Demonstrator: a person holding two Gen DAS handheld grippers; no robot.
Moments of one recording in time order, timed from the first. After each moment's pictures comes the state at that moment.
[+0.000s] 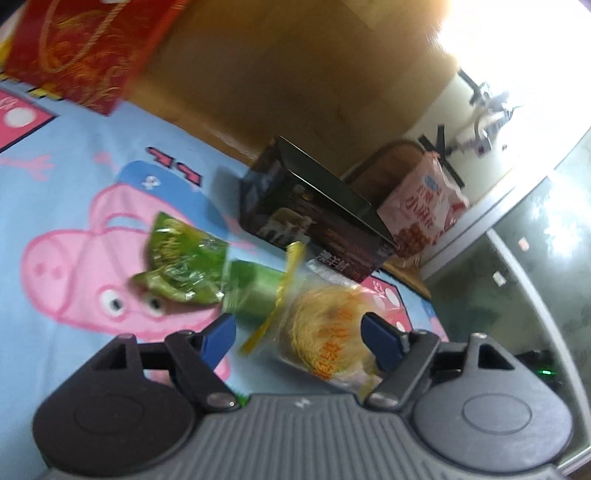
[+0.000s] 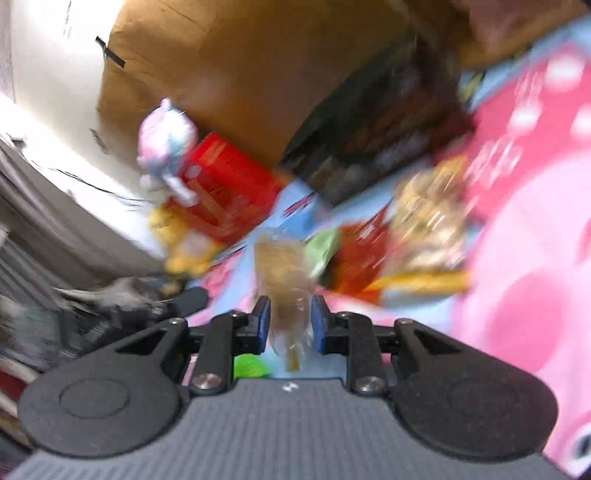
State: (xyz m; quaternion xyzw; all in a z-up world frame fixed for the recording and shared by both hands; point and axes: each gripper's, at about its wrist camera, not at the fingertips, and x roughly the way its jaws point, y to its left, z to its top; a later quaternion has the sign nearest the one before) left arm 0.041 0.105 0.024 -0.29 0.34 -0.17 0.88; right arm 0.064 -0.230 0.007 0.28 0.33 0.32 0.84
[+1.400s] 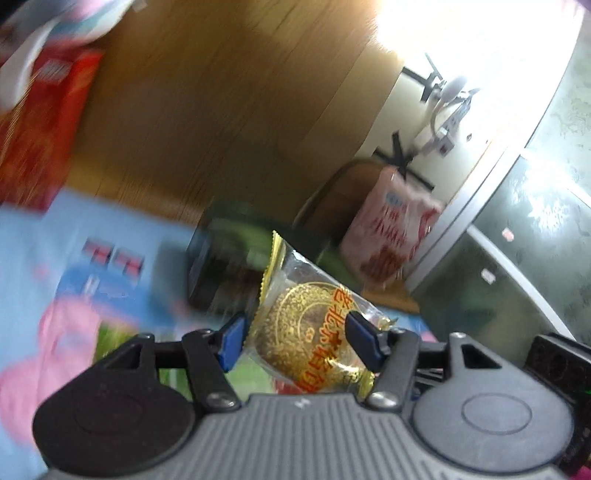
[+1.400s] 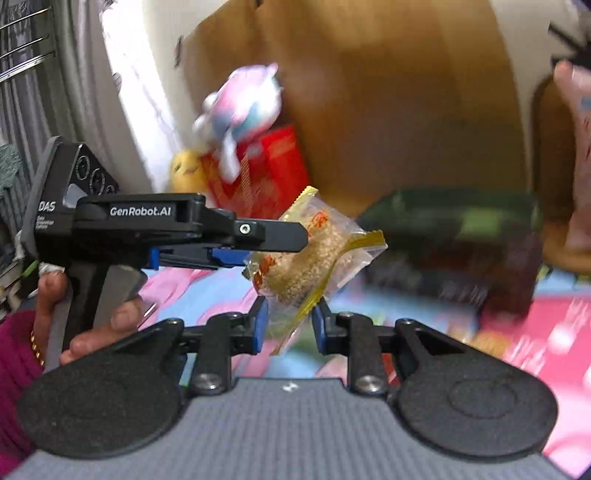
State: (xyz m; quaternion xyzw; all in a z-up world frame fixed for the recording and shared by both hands) left arm 0.093 0.076 0.085 -0.22 0.28 -0.21 0.91; right arm 0.080 -0.171 0.067 0.06 0.23 0.38 0.89
